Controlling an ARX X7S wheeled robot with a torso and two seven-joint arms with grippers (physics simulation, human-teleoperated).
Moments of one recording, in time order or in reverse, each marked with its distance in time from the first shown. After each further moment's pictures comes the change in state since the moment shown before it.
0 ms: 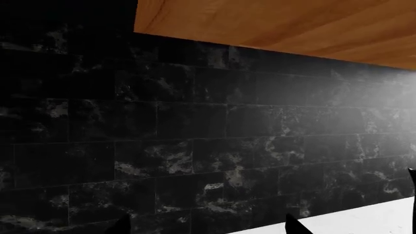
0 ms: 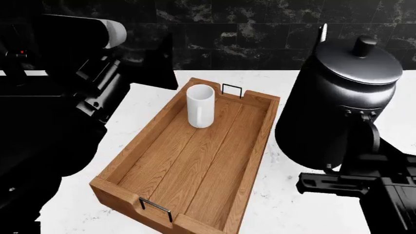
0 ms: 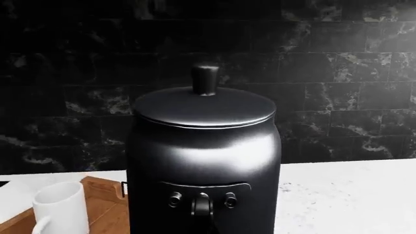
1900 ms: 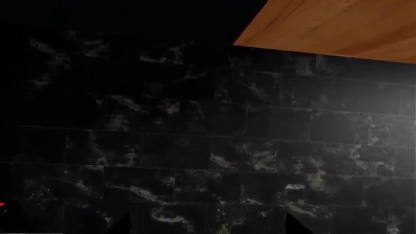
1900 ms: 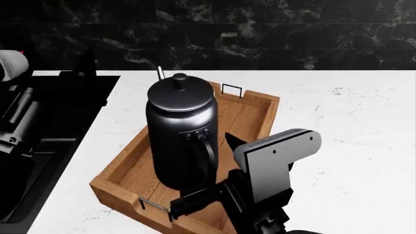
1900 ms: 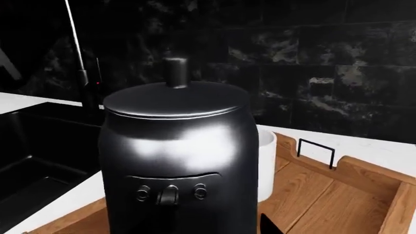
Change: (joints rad) left arm 0.316 -0.244 -0.306 0.175 -0.099 0.071 -0.083; right arm -0.049 -0.285 -0.770 0.123 -0.880 -0.181 -0.618
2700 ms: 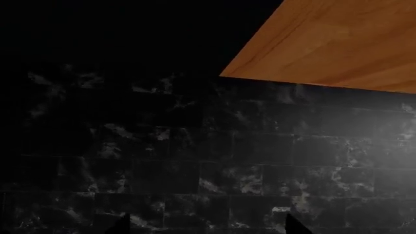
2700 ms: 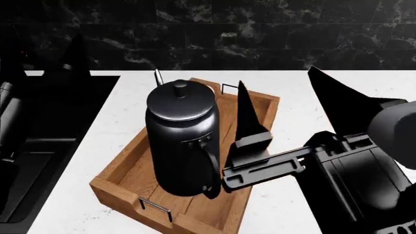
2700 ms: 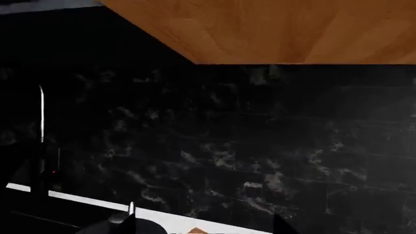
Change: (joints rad) left arm -0.025 -0.038 -0.053 0.112 -0.112 -0.012 -0.079; right arm 0.469 0.231 0.192 -0.116 0.751 -0.085 0.607
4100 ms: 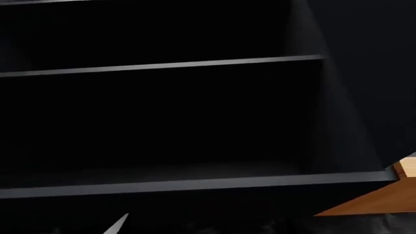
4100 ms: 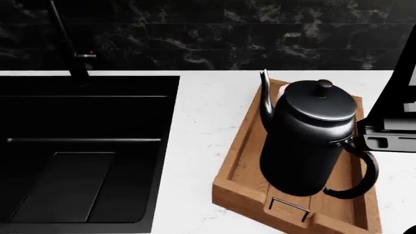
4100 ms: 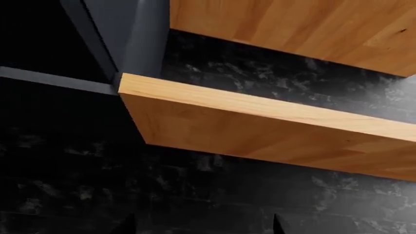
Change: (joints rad) left arm -0.043 -0.812 0.474 0.326 0.204 0.948 -0.579; right arm 0.071 0.095 0.715 -0.008 0.316 0.471 0.054
